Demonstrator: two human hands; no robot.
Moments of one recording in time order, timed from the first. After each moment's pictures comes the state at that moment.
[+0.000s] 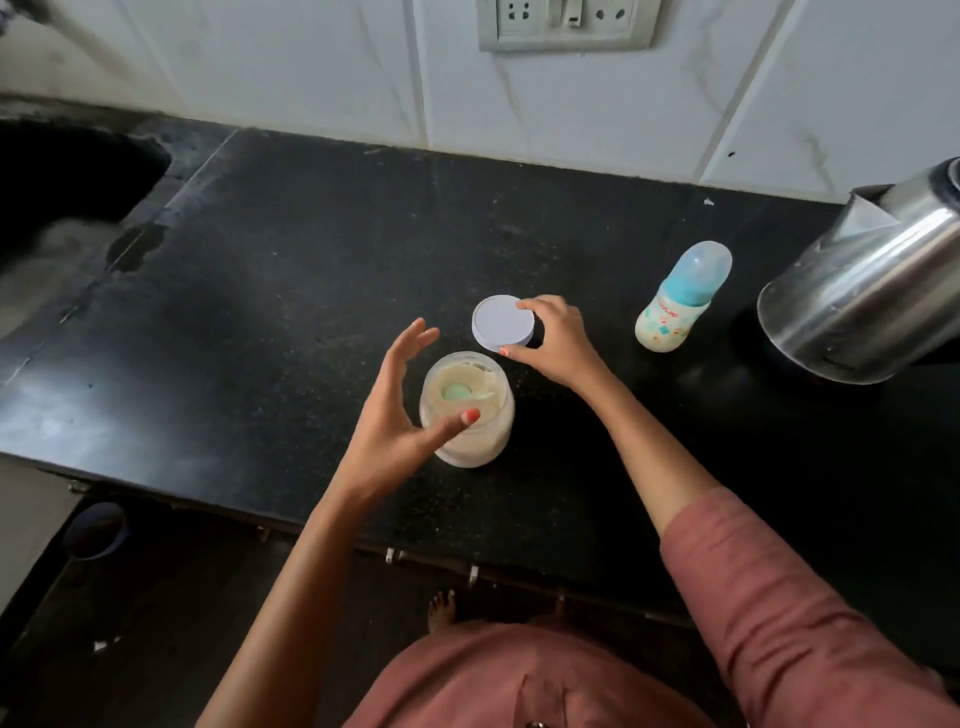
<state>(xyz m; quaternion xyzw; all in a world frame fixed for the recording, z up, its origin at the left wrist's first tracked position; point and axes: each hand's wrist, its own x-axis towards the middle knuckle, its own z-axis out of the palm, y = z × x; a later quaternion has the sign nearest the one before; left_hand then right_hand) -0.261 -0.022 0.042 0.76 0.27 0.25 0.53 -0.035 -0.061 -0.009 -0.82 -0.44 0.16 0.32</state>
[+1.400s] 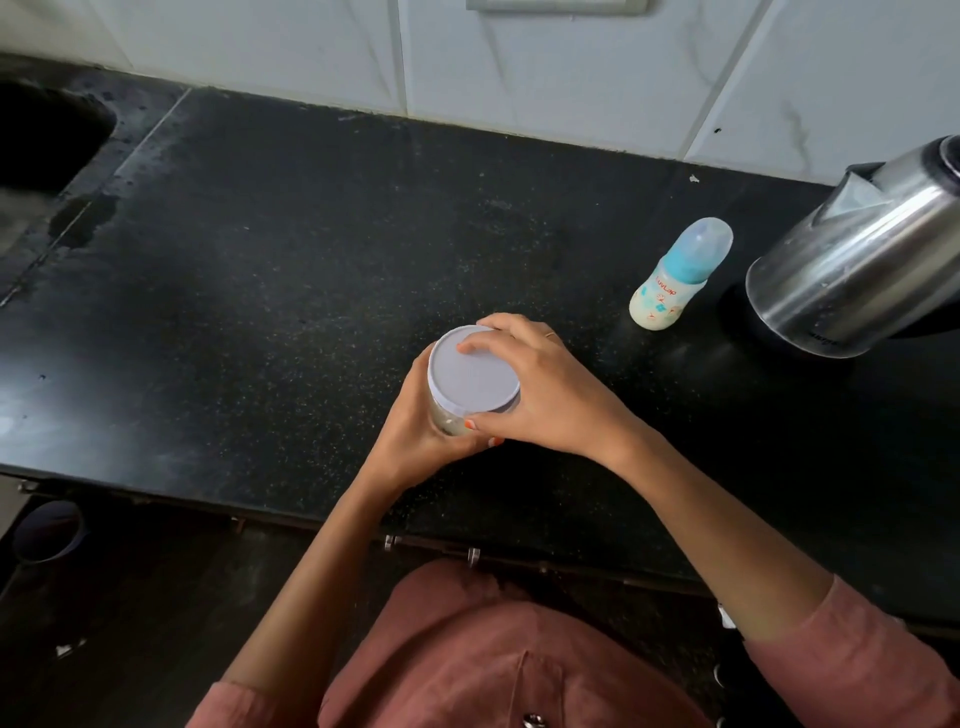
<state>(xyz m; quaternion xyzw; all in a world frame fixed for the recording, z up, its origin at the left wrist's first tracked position) -0.255 -0.017 -0.003 0.73 0.22 0.22 0.61 -0.135 -0.114 0.084 -0.78 -0.56 0.20 0.22</state>
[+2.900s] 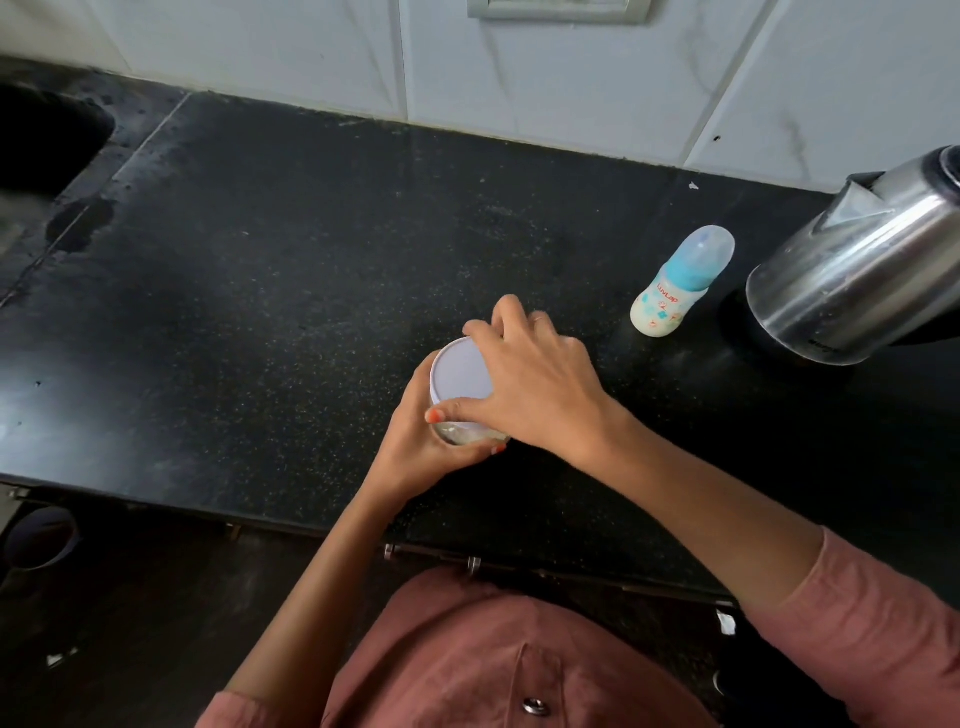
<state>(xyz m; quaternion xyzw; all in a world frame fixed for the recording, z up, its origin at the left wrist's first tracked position) -0.254 -0.017 -0.009 0.74 0.25 0.22 0.59 -0.147 -0.089 0.101 -0.82 -0.56 0.06 0.00</state>
